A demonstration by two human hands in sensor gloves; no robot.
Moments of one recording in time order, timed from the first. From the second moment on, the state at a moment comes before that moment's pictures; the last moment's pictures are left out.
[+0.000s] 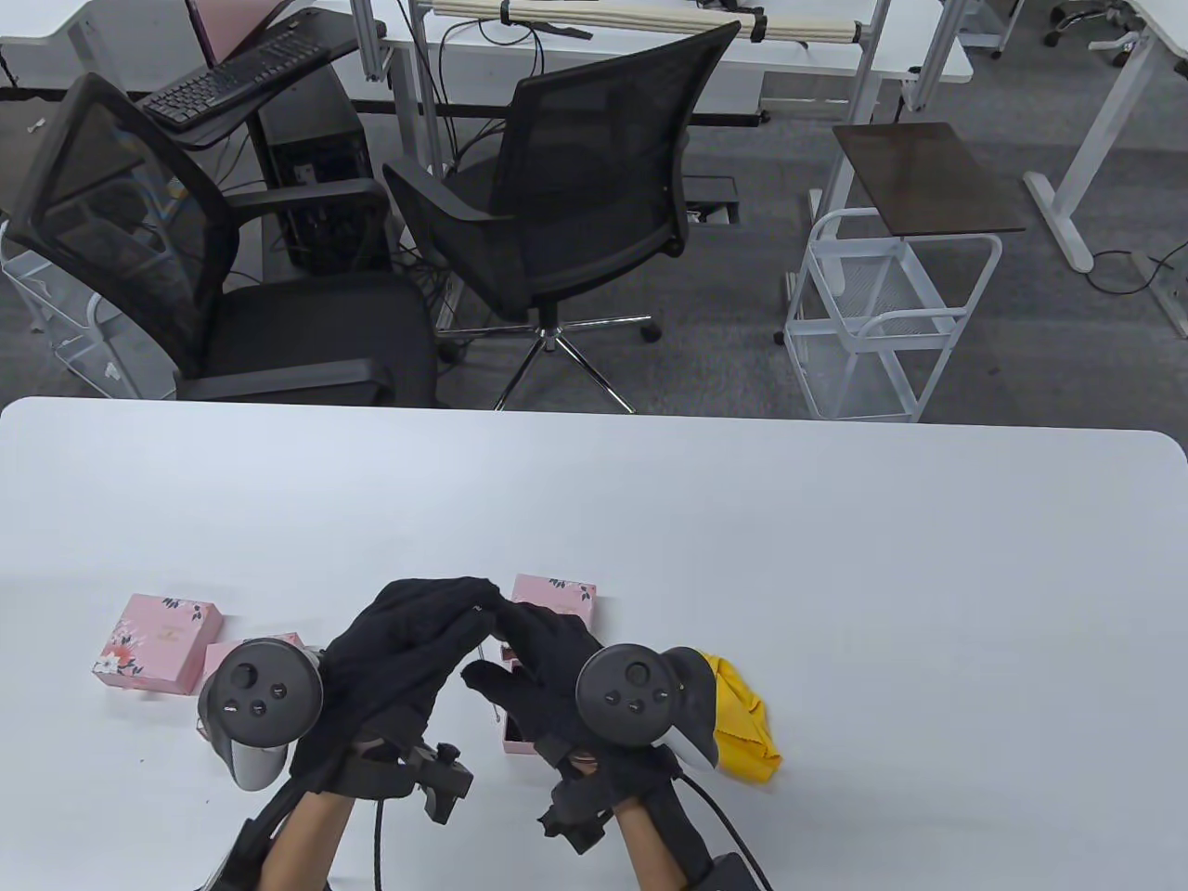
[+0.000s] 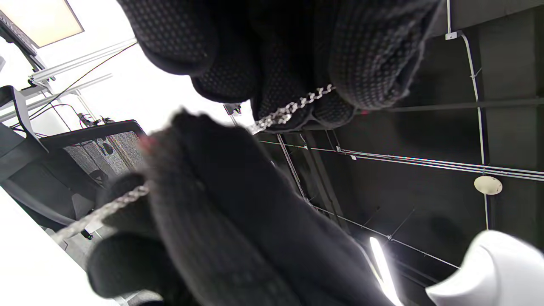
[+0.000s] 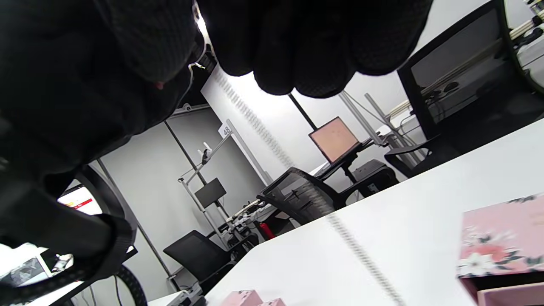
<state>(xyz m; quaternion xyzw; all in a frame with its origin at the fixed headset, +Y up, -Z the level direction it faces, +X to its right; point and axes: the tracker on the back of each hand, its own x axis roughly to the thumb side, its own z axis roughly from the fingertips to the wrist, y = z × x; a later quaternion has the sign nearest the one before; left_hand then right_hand) -0.208 -0.587 -0.272 0.18 -0.16 0.51 0.83 -0.001 -0.624 -0.290 0.28 -0.06 0.88 0.39</state>
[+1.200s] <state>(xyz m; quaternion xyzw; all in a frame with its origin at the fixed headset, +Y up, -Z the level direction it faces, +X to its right) -0.277 -0.607 -0.296 0.23 -0.02 0.52 0.82 0.077 -0.626 -0.320 0.15 -0.08 0.84 0.51</state>
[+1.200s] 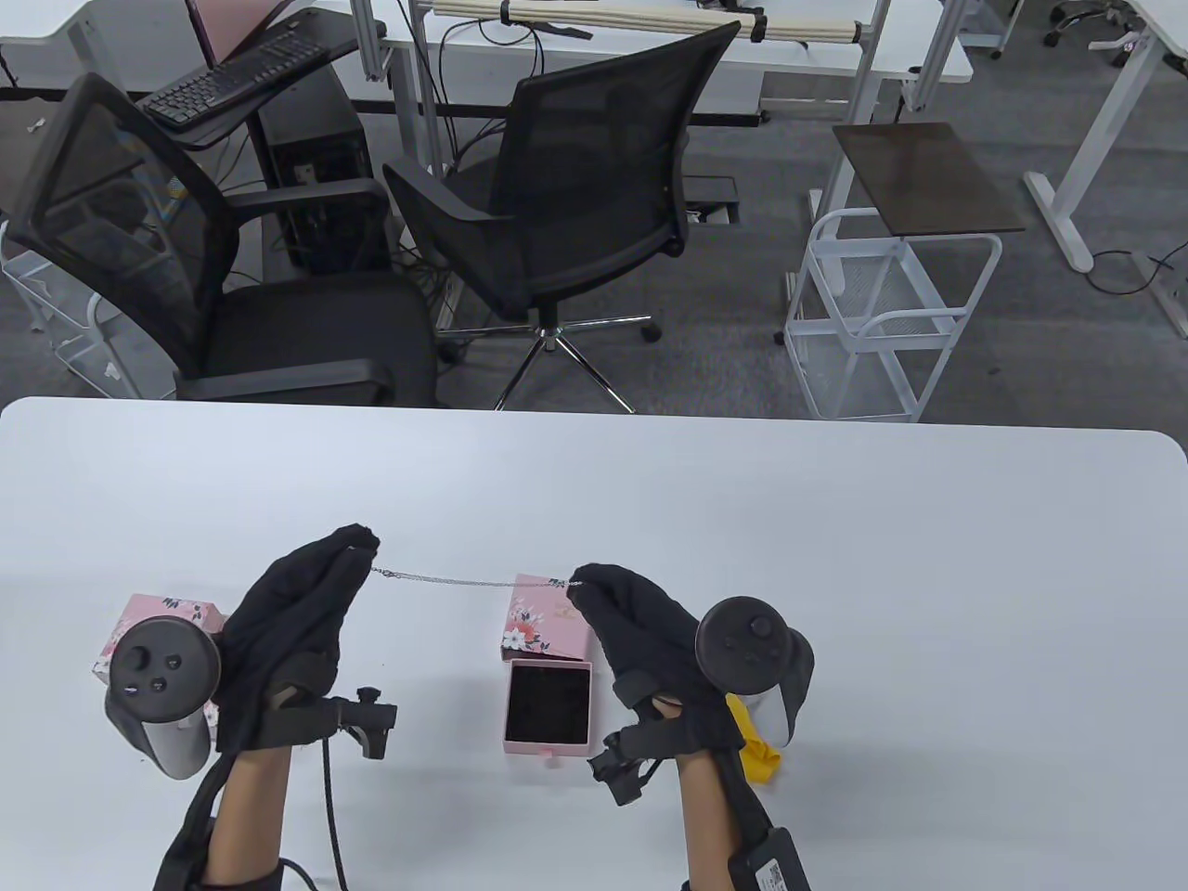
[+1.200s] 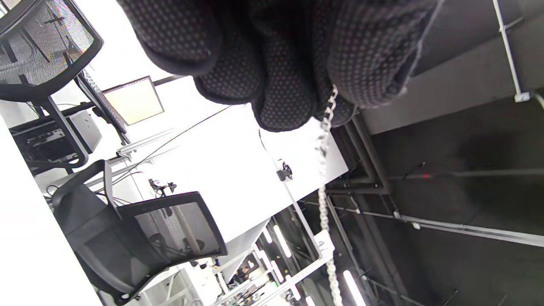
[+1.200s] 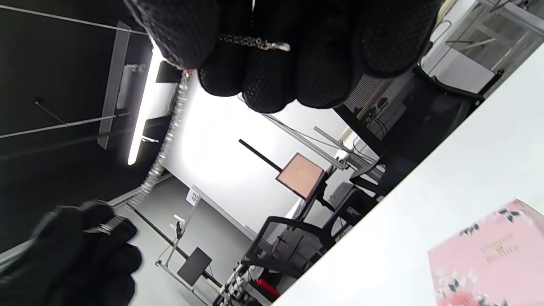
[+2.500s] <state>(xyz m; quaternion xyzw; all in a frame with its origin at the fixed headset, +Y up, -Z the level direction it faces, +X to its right) -0.184 -0.638 -0.310 -0.05 -0.18 0.48 0.86 0.044 -0.604 -0.298 0.22 -0.10 0.90 0.37</state>
